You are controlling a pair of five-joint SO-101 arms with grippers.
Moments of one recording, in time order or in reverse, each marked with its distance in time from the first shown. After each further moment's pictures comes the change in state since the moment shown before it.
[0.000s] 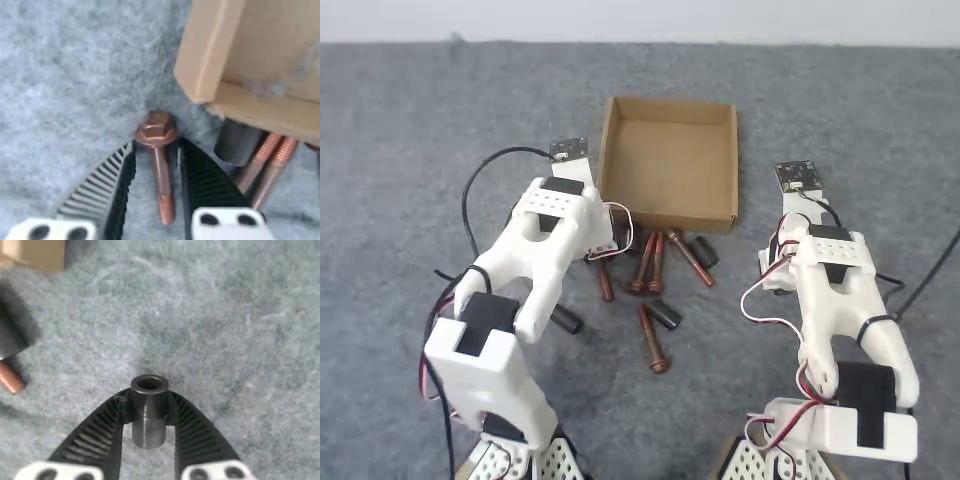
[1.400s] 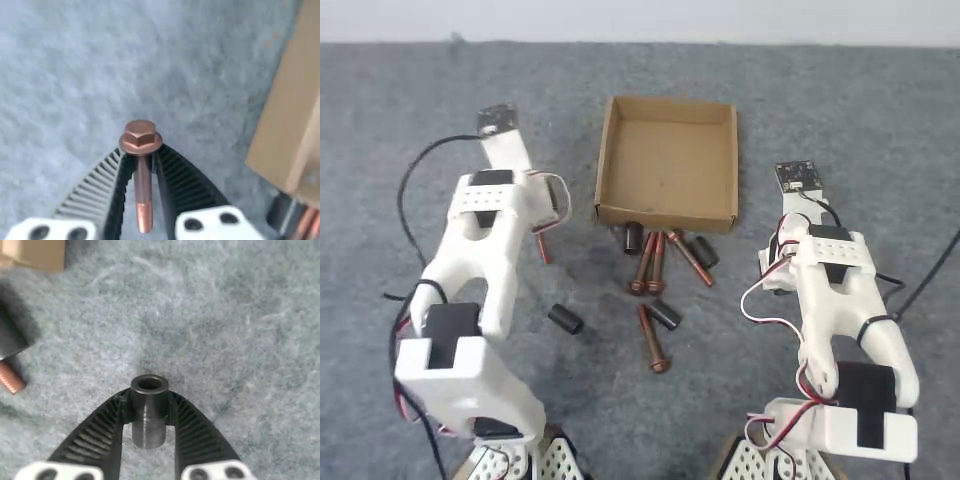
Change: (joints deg) left arm -15.2 -5.0 0.0 -12.0 -9.9; right arm 0.0 0.0 0.0 0.0 0.0
